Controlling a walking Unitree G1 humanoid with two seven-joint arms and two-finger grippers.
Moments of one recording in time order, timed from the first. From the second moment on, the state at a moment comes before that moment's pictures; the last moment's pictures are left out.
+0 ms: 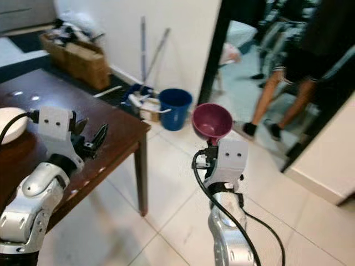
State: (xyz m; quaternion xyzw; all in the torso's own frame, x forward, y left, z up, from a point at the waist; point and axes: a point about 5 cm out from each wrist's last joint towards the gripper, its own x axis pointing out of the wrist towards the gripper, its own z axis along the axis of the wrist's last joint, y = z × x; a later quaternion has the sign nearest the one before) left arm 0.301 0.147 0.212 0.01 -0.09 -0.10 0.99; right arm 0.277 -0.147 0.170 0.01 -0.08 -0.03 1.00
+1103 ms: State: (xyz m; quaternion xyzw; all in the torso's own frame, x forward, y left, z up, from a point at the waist) left arm 0.302 0.146 0.214 0.02 -0.09 -0.11 0.99; right arm 0.278 -0.149 0.170 0.01 -0.08 -0.03 1.00
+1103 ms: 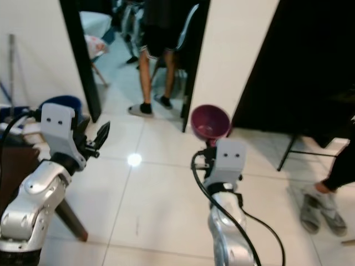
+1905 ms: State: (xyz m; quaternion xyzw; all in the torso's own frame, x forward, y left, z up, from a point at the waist) left arm 0.302 0.145 0.213 0.01 -0.09 -0.11 0.99; right arm 0.277 -0.149 0.168 0.01 -0.08 -0.03 1.00
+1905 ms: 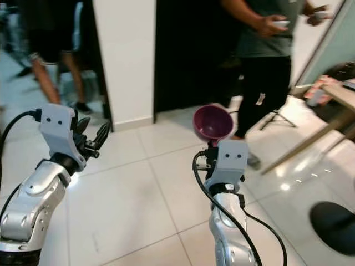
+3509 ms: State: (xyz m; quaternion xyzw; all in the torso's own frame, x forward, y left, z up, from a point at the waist) left arm 0.302 0.145 0.214 0.01 -0.09 -0.11 0.99; right arm 0.276 -0.148 0.167 0.01 -0.07 -0.03 1.00
